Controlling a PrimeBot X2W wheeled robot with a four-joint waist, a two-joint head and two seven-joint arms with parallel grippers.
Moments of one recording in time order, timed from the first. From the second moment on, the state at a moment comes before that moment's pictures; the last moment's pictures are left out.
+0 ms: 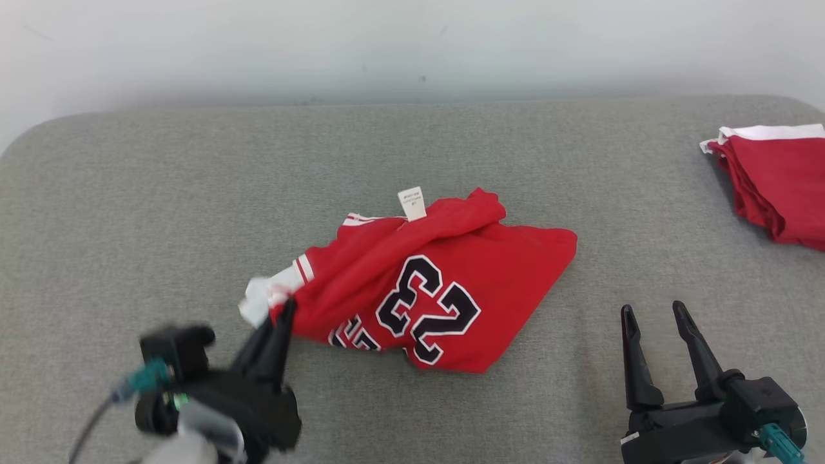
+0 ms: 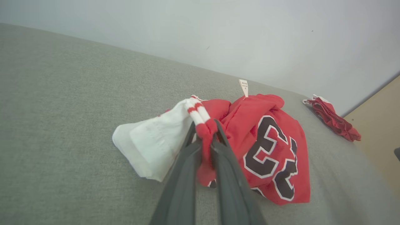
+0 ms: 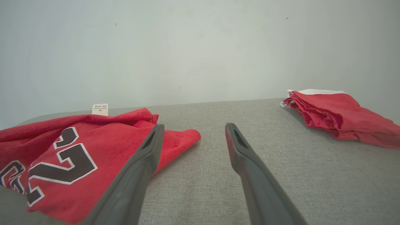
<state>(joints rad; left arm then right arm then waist) -0.44 0.48 -0.75 0.17 -1.03 0.20 -0.26 -0.06 -0.08 0.02 0.14 0.16 0.13 -0.26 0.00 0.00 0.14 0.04</state>
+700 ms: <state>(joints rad) -0.16 0.24 -0.56 0.27 -0.78 0.11 -0.26 -0.04 -0.08 0.01 0.16 0.16 0.13 -0.26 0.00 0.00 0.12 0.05</state>
